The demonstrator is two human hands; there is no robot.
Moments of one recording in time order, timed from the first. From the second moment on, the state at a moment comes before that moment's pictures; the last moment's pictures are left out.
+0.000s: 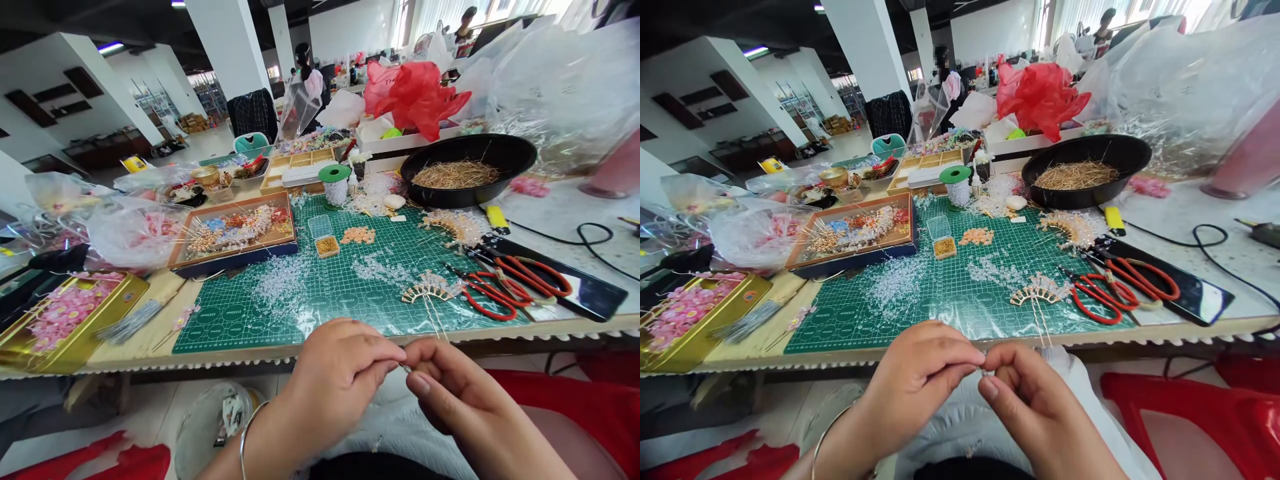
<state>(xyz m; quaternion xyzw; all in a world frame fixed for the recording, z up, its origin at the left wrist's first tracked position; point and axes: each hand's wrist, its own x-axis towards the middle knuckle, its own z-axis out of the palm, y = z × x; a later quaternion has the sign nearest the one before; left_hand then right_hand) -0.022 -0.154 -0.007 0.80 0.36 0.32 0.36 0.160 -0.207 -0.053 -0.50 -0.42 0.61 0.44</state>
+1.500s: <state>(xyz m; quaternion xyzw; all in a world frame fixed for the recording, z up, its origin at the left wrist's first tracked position) -0.012 -0.021 -0.062 0.85 0.49 0.14 0.17 0.168 -0.190 -0.055 -0.47 -0.37 0.70 0.39</state>
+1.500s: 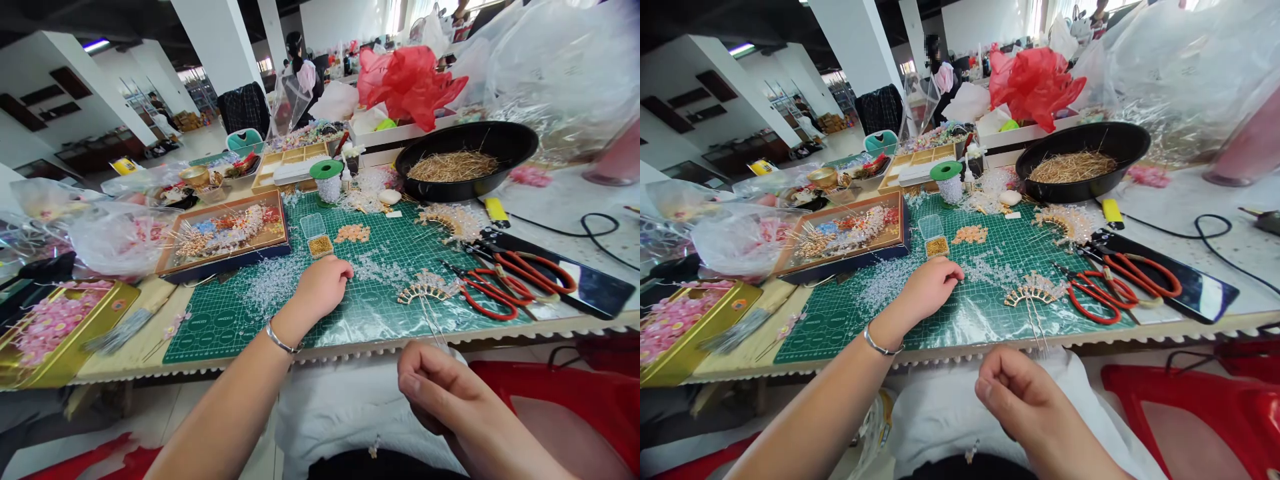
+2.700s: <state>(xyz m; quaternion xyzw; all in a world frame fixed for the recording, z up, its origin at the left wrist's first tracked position) -0.006 -0.167 -0.019 0.14 0.25 0.36 0.89 0.157 -0.213 -0.033 -0.49 -0.72 0.24 0.43</state>
